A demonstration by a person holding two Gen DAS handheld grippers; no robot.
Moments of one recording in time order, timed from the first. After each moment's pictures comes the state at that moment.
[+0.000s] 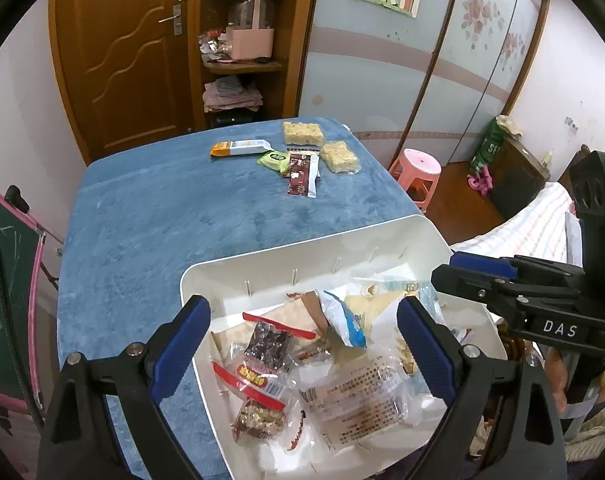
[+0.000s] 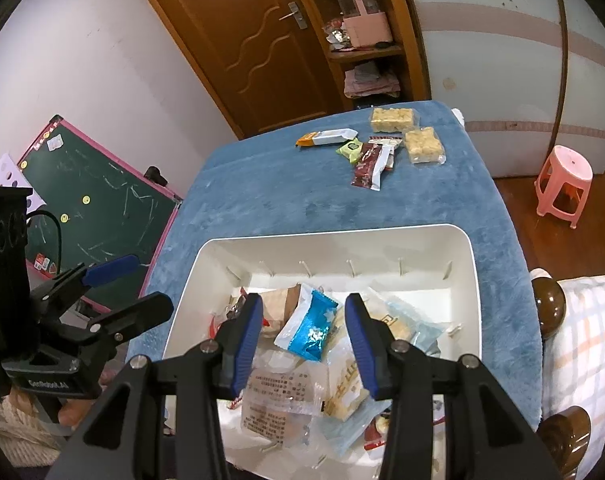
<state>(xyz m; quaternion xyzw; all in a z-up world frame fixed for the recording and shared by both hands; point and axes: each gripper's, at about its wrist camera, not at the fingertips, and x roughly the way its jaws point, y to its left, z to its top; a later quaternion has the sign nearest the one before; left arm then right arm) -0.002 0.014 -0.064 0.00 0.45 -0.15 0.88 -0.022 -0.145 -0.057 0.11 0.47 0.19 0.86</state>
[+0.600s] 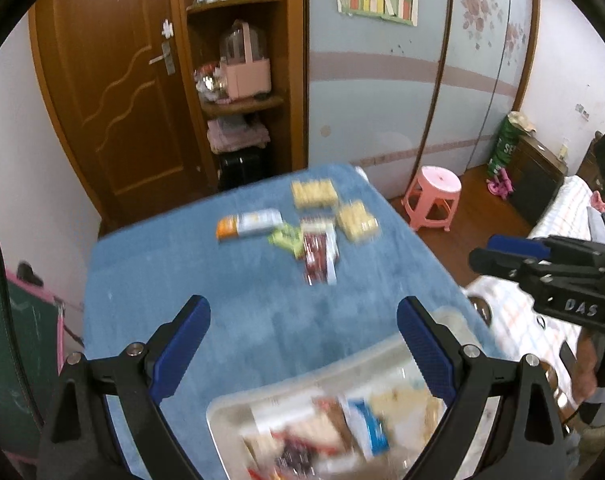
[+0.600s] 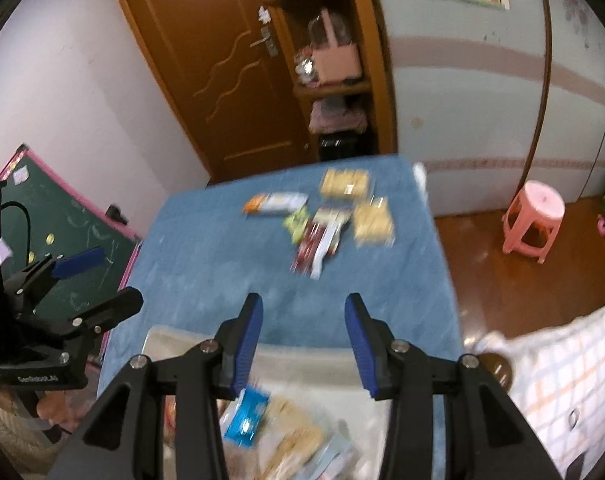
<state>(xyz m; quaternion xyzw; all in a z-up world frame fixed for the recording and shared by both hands) 0.116 -0.026 -0.007 0.06 0.41 -0.13 0.90 0.083 -0.190 -0.004 0.07 0.44 0.13 0.89</state>
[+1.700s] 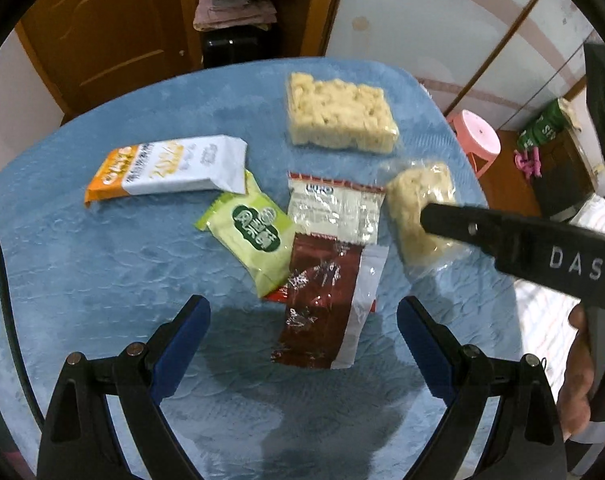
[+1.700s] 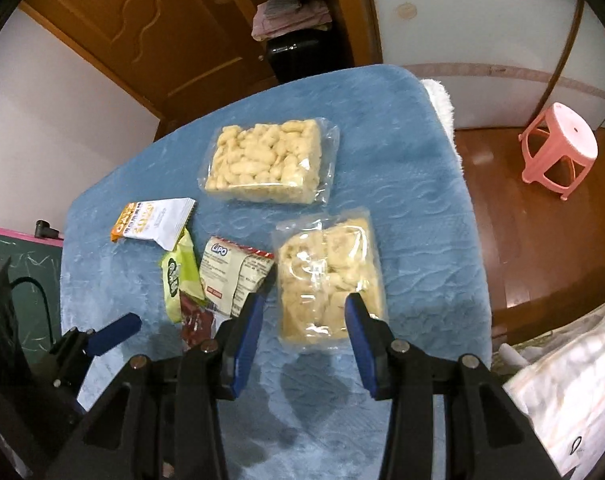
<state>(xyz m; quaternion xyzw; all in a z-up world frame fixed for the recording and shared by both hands) 0.325 -0.093 -0.218 -0.01 0.60 -0.11 0.79 0.330 -0.207 -0.182 0.10 0.61 0.10 0.78</state>
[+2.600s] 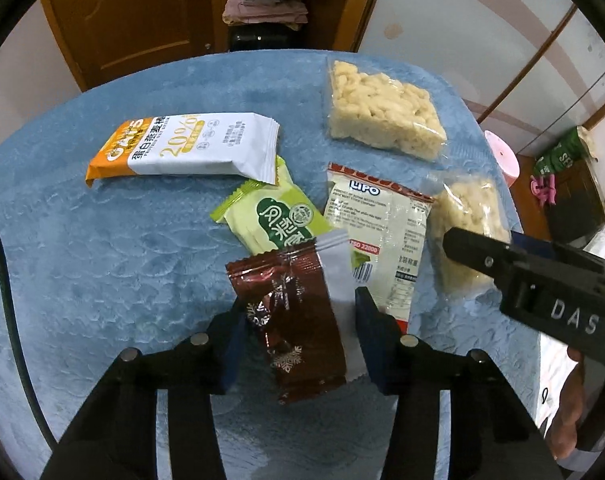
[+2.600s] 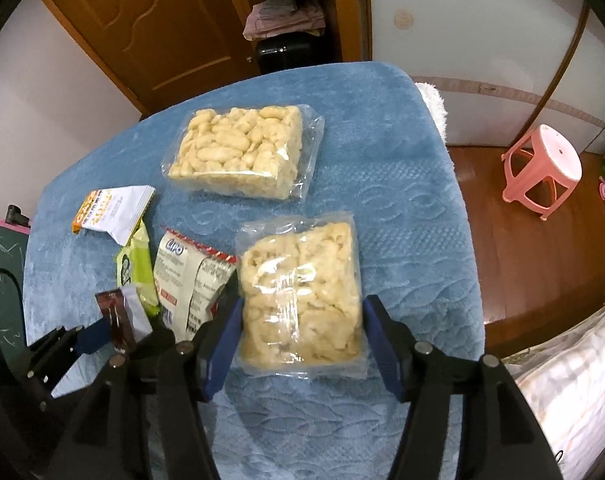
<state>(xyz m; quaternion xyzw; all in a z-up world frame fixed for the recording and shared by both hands) 0.321 -0.076 -0.241 -0.04 0.59 -0.06 0.80 0.329 -0.203 -0.207 0.05 0.60 0.07 0.79</state>
